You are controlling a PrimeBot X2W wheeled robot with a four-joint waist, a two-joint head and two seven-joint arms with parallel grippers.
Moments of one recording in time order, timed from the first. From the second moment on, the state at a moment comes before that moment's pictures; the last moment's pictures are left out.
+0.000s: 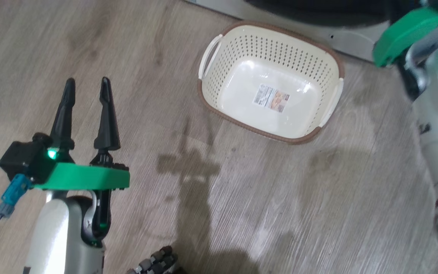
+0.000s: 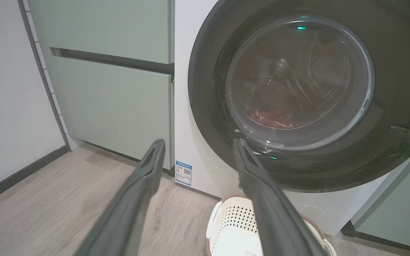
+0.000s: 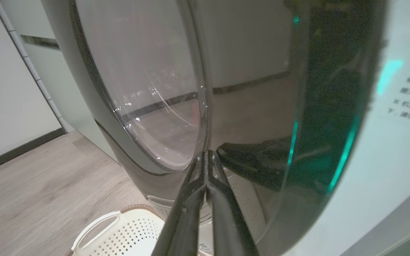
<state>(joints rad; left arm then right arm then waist) -0.22 0.04 -0.05 -0.03 -0.31 -0.02 -0.25 -0.99 -0.20 0.09 0.88 0.08 0.13 -0.20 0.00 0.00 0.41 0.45</state>
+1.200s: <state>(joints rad) -0.21 0.03 -0.04 0.02 -0.25 -0.07 -0.25 -0.81 -0.12 0.11 0.74 0.13 0.13 -0.25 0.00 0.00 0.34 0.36</state>
